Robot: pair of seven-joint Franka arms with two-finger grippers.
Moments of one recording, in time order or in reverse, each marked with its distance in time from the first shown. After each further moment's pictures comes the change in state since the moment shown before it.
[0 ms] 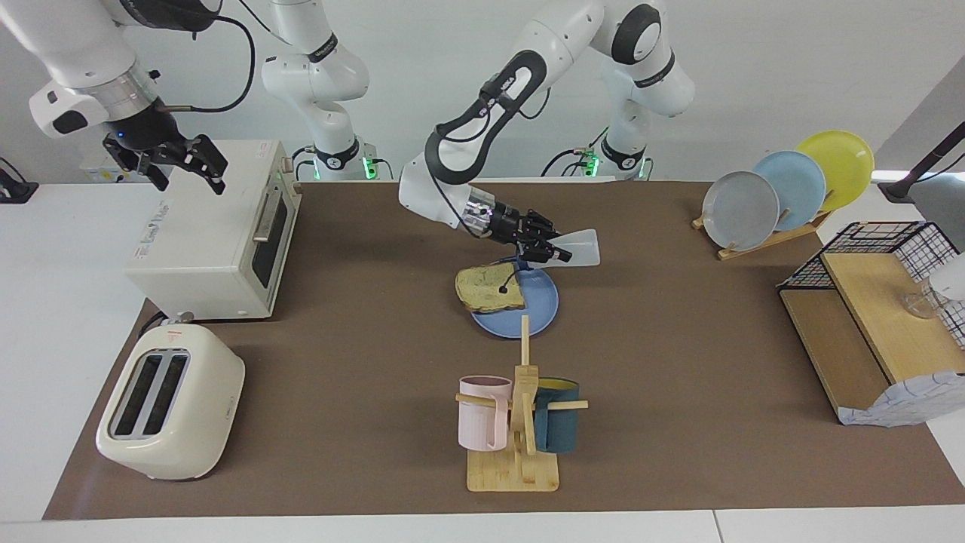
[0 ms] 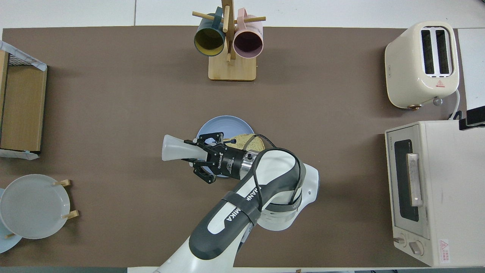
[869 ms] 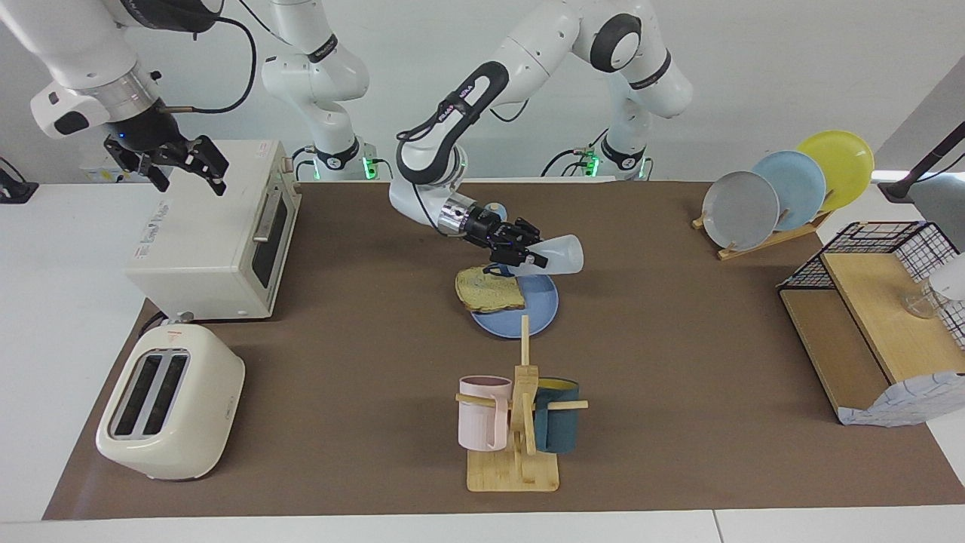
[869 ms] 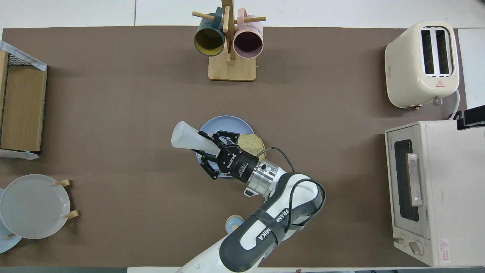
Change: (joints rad) left arm -0.038 0.026 0.015 -0.088 0.224 0.005 0.005; right arm 0.005 0.000 0.004 -0.003 0.000 0.000 0.000
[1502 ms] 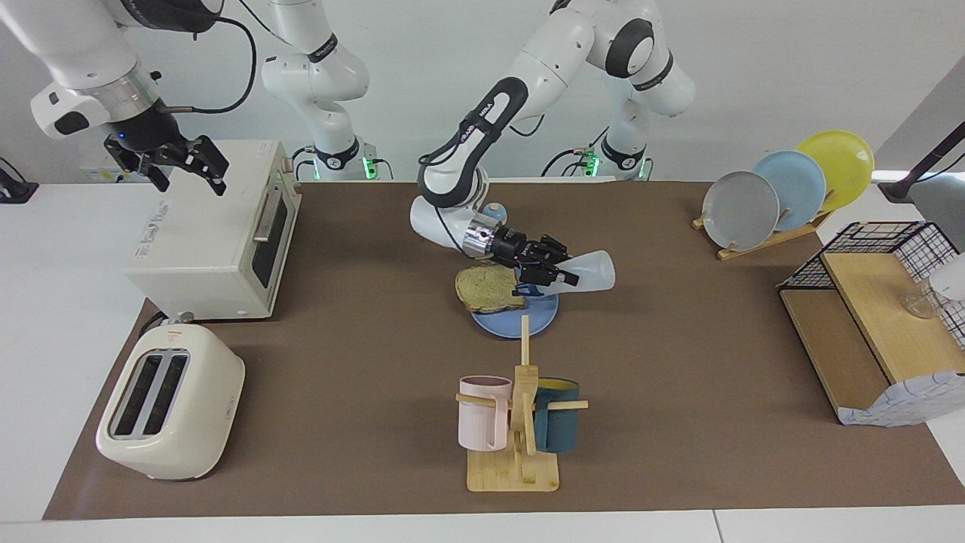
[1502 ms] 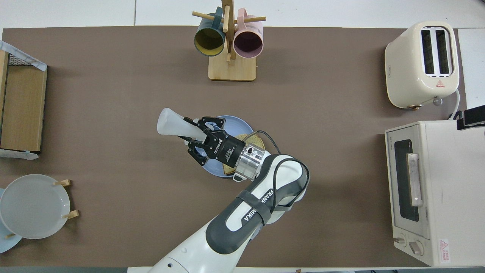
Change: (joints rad) left arm 0.040 0.001 -0.008 0.035 0.020 0.020 0.000; right arm 0.000 0.000 0.000 0.000 0.000 0.000 0.000
